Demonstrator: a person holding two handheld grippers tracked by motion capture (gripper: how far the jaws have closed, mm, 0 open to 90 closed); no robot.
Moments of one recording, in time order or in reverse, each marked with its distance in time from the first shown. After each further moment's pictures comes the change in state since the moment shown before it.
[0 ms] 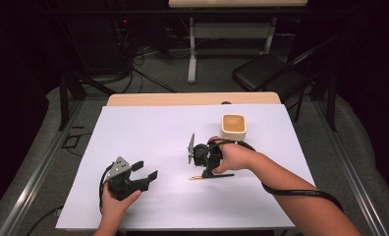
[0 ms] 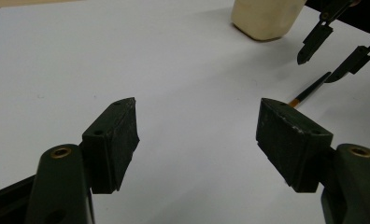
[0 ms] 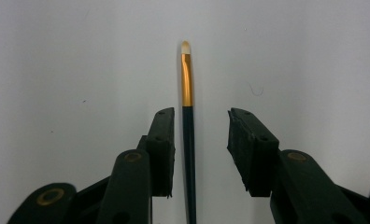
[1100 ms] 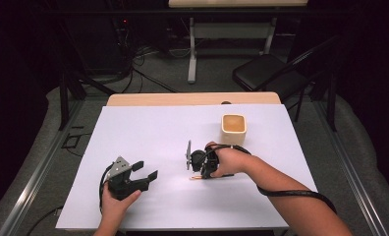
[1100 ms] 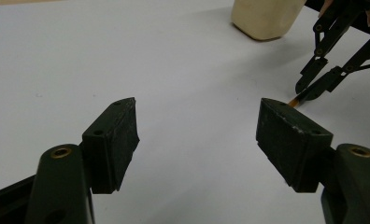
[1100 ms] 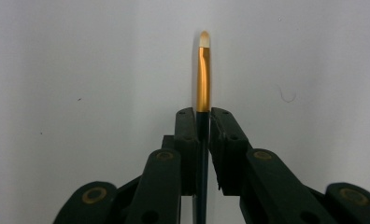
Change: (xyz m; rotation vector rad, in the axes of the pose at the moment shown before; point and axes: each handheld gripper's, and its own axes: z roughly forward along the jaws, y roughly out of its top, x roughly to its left) left arm 0.000 0.000 0.001 -0.001 -0.001 -0.009; right arm 0.002 0.002 0.025 0.048 0.042 -0.042
